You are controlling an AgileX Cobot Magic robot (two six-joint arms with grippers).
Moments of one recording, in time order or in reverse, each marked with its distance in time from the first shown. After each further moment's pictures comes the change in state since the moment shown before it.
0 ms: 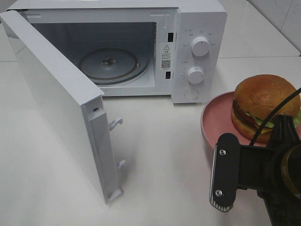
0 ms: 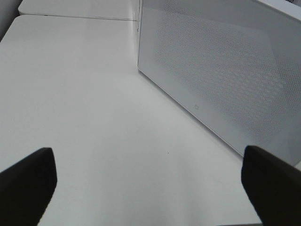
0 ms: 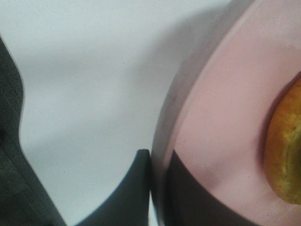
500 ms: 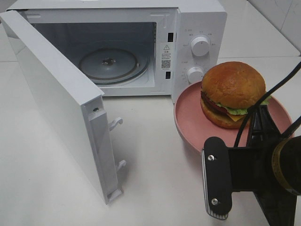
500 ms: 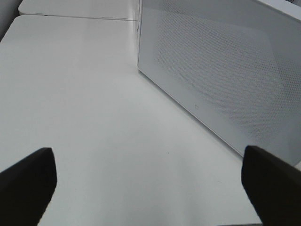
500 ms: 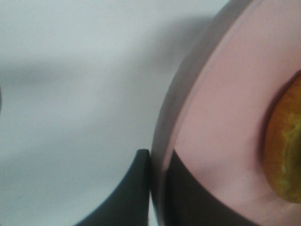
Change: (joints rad) left arm 0.000 0.000 0.000 0.000 0.000 0.000; right arm 0.000 0.000 0.000 -0.118 -0.111 -0.117
